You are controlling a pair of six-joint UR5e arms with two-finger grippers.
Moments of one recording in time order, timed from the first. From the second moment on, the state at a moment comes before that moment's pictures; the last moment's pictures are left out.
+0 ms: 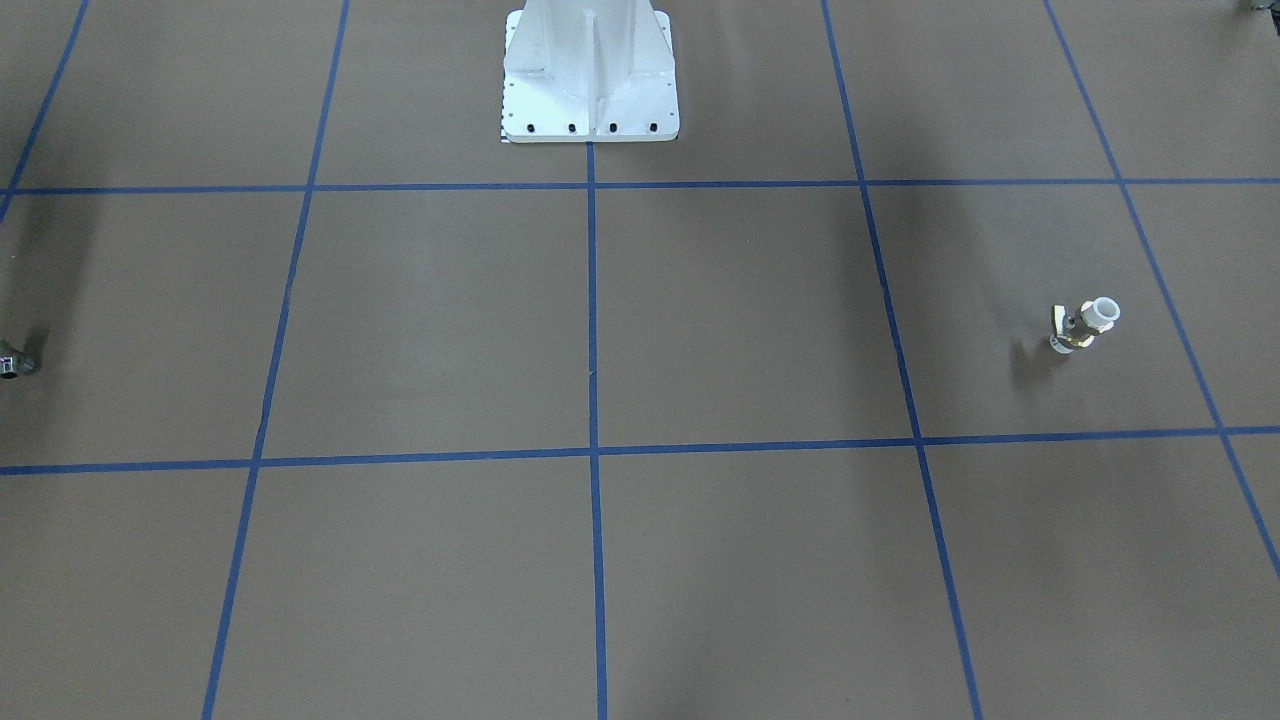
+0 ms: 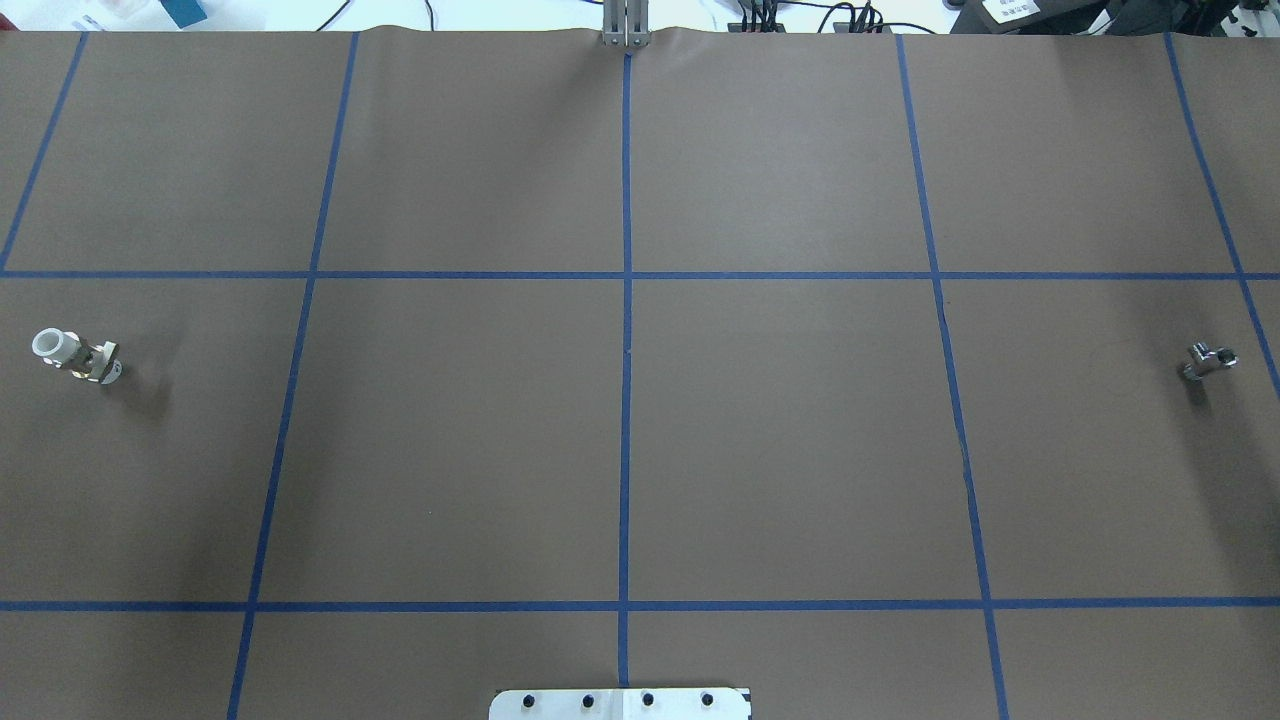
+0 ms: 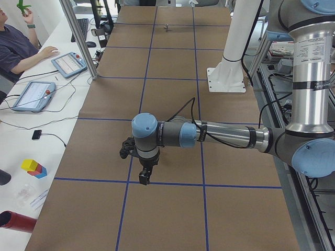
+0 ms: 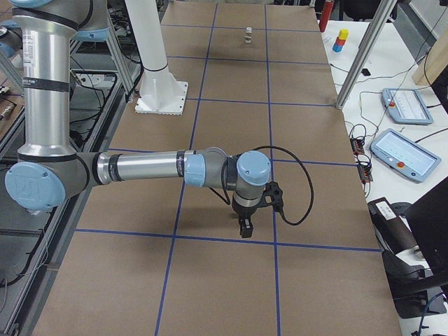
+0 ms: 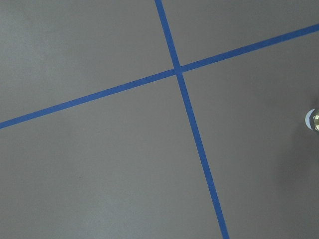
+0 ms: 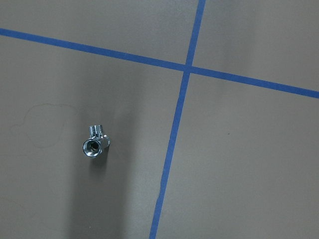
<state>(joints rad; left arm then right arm) -1.55 -1.50 -1.76 -1.49 -2.25 0.25 1.57 -1.64 1.75 -1.73 2.34 -0.23</state>
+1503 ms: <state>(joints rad) -1.55 -1.49 -1.78 -1.49 -2.27 0.25 1.57 -1.64 1.76 -1.73 2.34 -0.23</state>
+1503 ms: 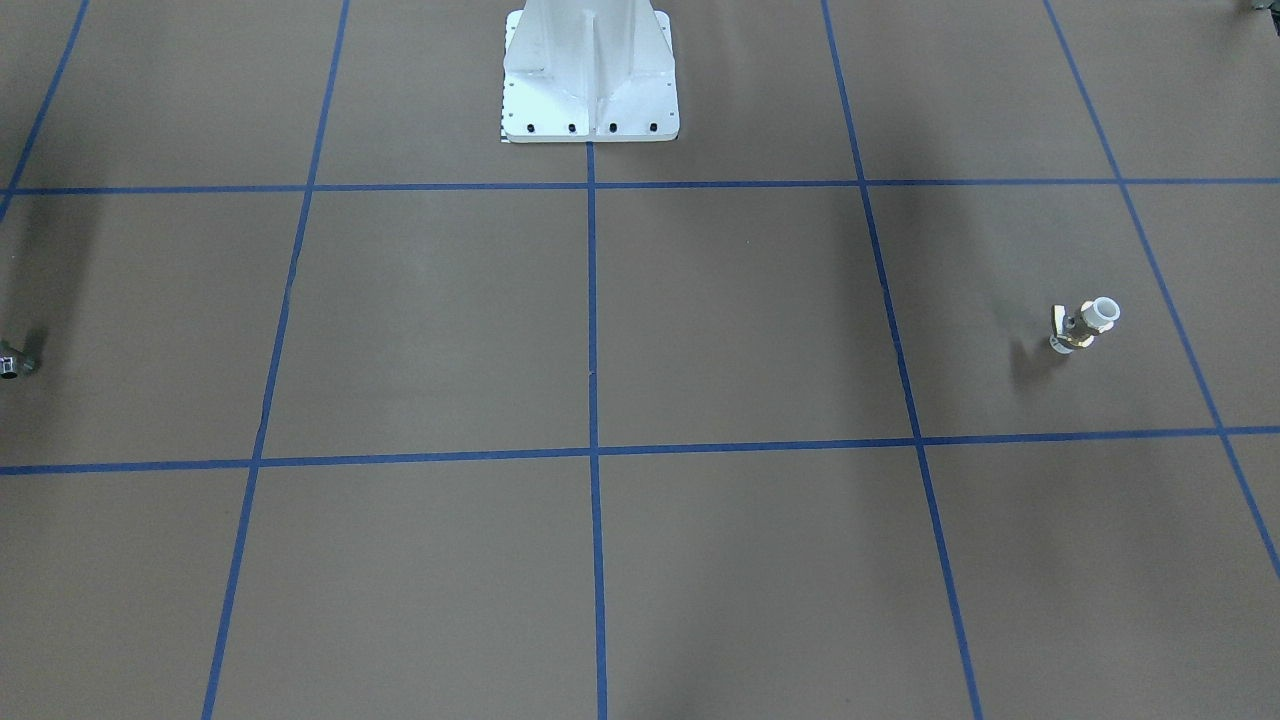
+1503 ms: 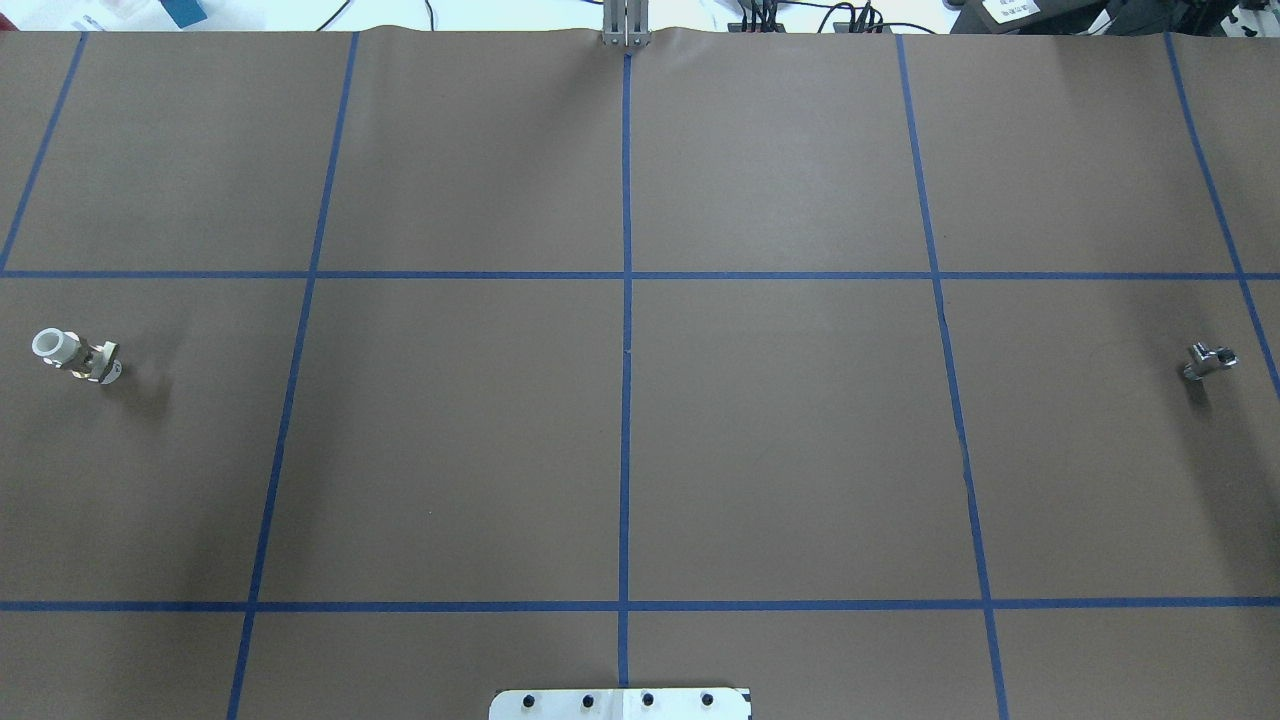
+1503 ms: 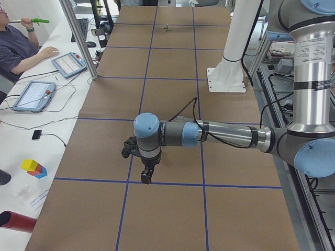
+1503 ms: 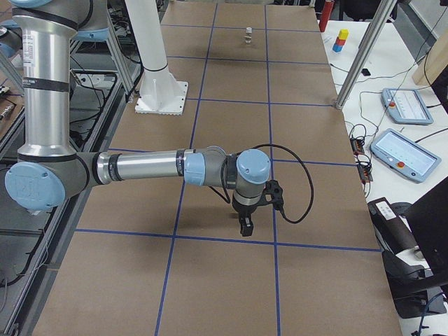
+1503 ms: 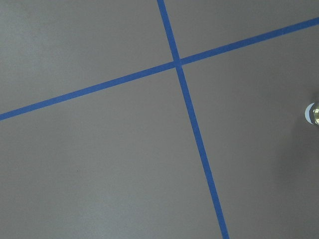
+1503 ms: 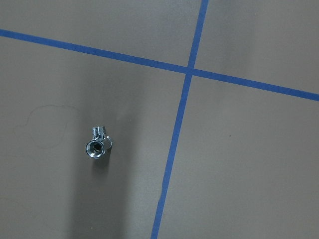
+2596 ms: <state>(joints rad) -1.23 -1.52 -1.86 -1.70 -2.27 -0.41 1.57 -1.63 1.76 -1.73 2.34 -0.23</state>
